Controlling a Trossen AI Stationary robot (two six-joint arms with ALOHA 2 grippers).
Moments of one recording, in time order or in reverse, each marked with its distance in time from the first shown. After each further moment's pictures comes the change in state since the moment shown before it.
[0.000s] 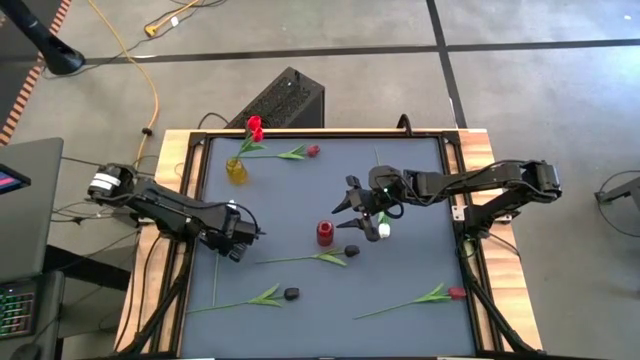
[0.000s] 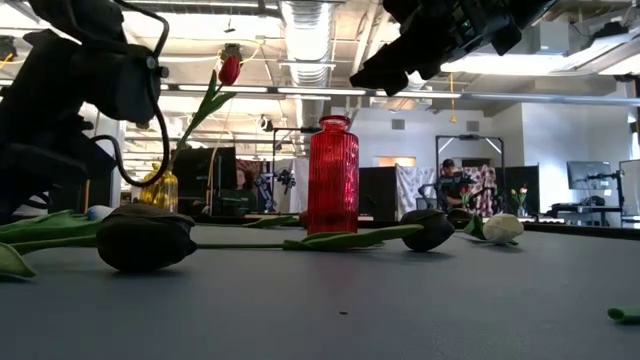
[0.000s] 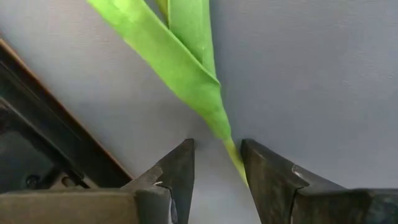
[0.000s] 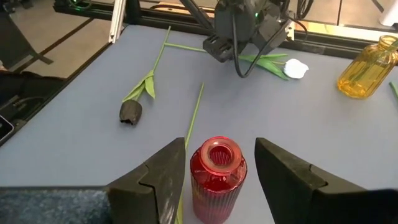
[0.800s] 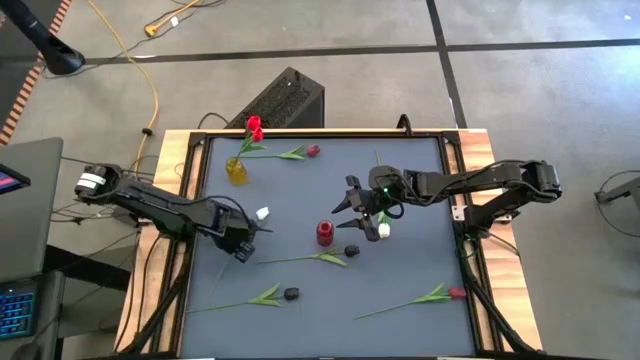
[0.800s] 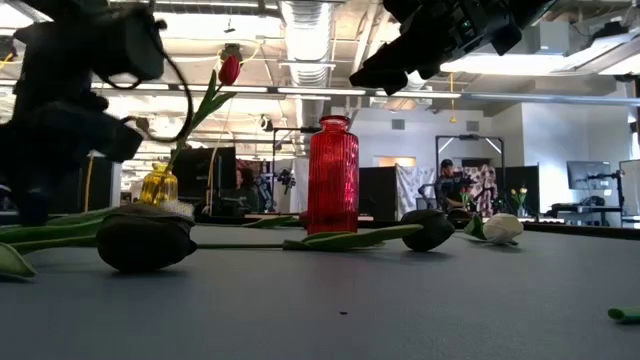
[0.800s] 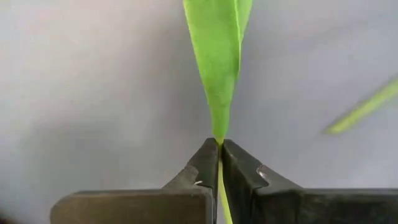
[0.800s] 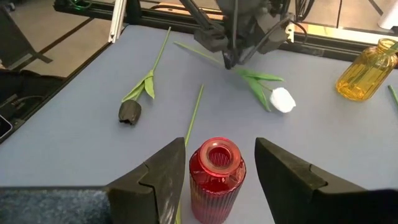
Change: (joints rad) left arm -0.002 -0.186 -0.007 0.202 -0.066 0.125; right arm 0.000 0.000 0.000 0.004 0.000 -0.008
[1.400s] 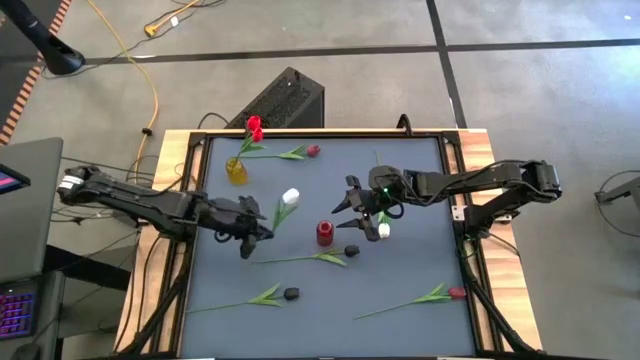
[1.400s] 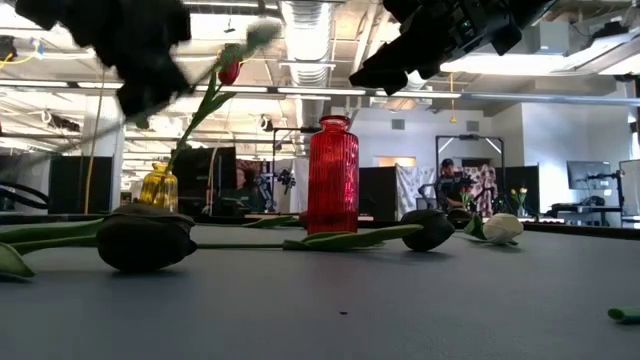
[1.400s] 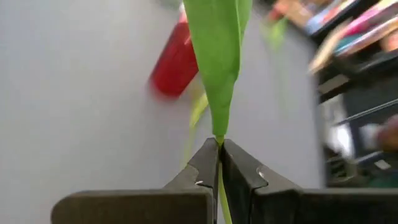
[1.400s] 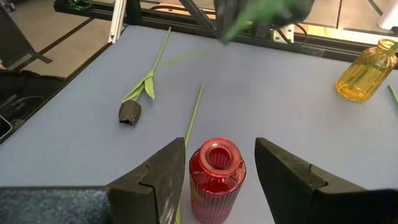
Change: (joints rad) left arm 0.000 -0.305 0.002 0.591 -0.159 0.478; right arm 0.000 0.000 0.000 0.001 0.000 0.000
